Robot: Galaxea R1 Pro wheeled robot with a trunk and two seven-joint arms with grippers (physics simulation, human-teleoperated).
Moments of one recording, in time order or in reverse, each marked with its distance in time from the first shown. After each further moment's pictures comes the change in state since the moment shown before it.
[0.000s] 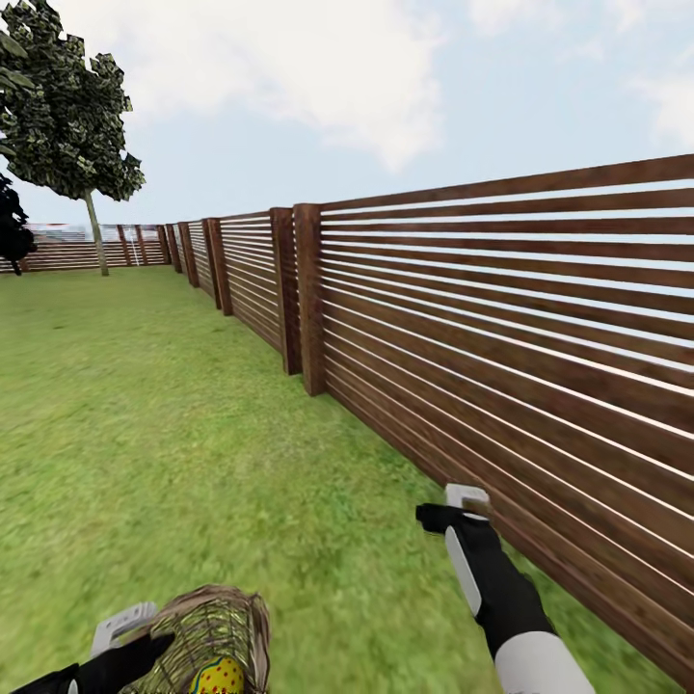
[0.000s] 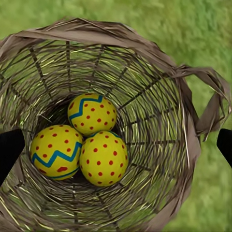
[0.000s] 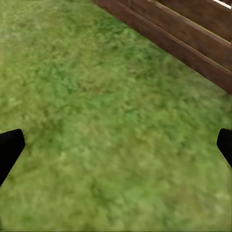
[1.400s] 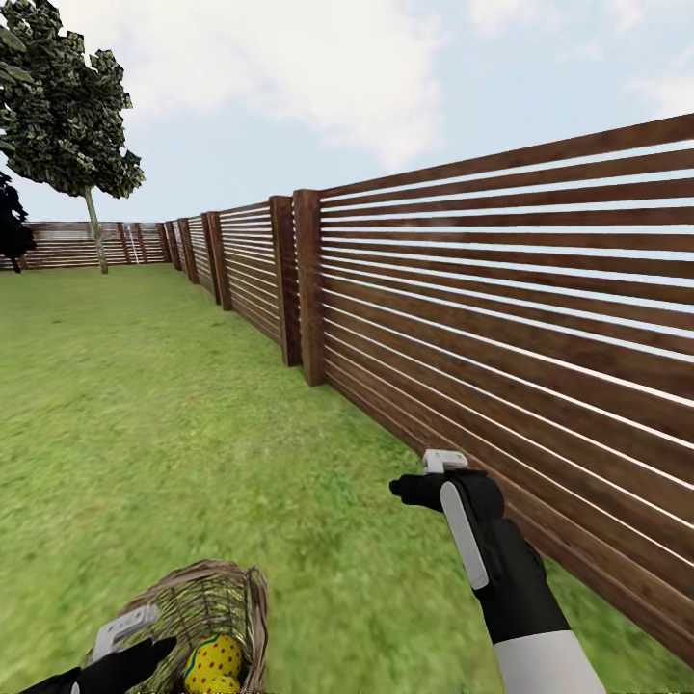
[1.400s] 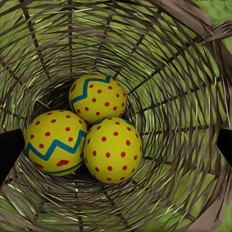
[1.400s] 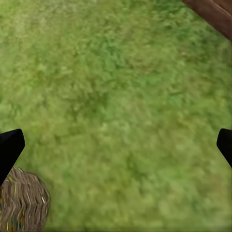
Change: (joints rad) left arm -0.001 -0.001 0.000 0.022 -0.001 -0.008 0.002; right arm 0.000 0.012 0.148 -0.418 -0.160 0.502 -0.004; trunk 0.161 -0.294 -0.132
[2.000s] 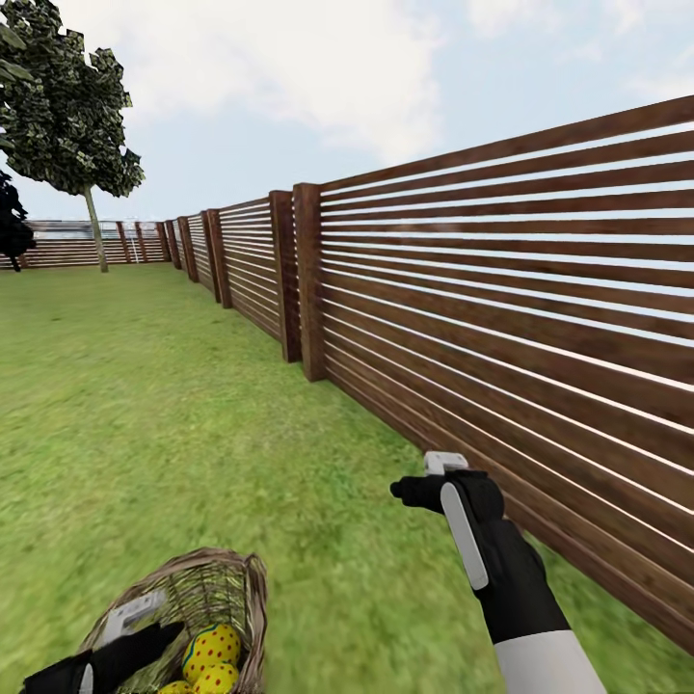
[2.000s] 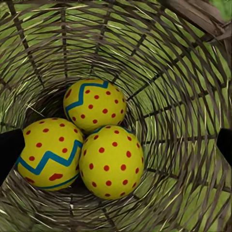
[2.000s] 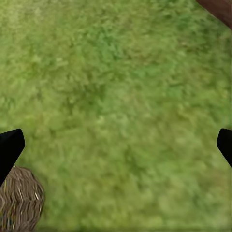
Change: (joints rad) left arm -0.052 -0.001 0.000 0.050 -0.005 -0.033 0.013; right arm 0.000 -0.003 -0.003 0.012 0.000 0.000 0.000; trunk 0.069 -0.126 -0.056
